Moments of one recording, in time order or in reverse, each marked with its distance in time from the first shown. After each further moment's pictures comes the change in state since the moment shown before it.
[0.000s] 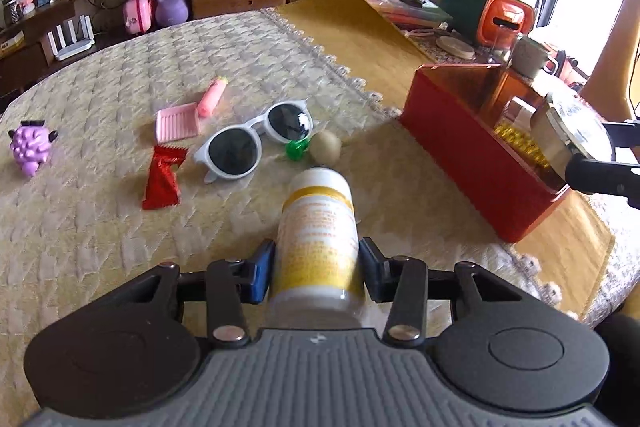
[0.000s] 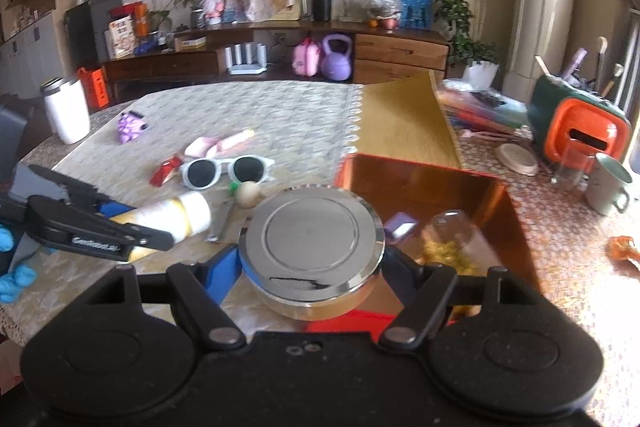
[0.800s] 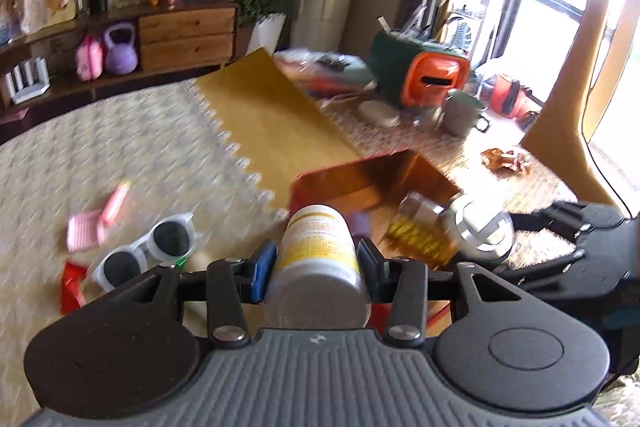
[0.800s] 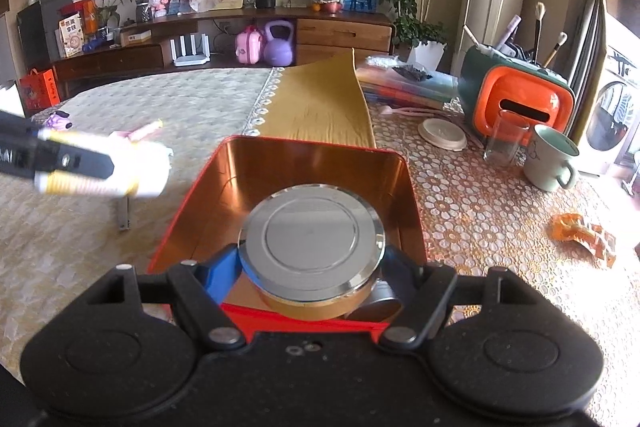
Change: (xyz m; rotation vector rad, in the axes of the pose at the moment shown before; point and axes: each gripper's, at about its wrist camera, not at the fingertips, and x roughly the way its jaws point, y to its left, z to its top) left arm -0.013 -0.087 0.079 0.033 -0.113 -0.126; right arm 0.013 -0.073 -0.010 0.042 0.047 -0.112
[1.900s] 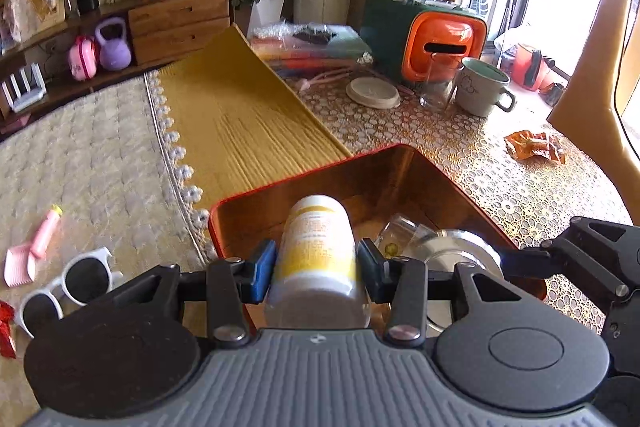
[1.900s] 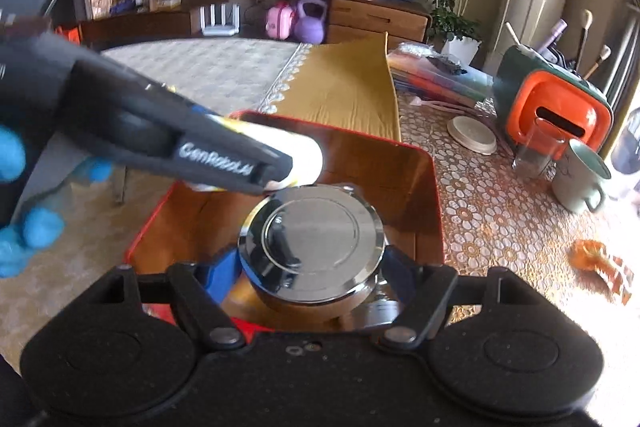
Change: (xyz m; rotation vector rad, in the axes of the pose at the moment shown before) left arm 0.108 -0.058 0.024 0.029 0.081 0.083; right arm 0.030 0.005 0.006 -0.139 0.068 0.038
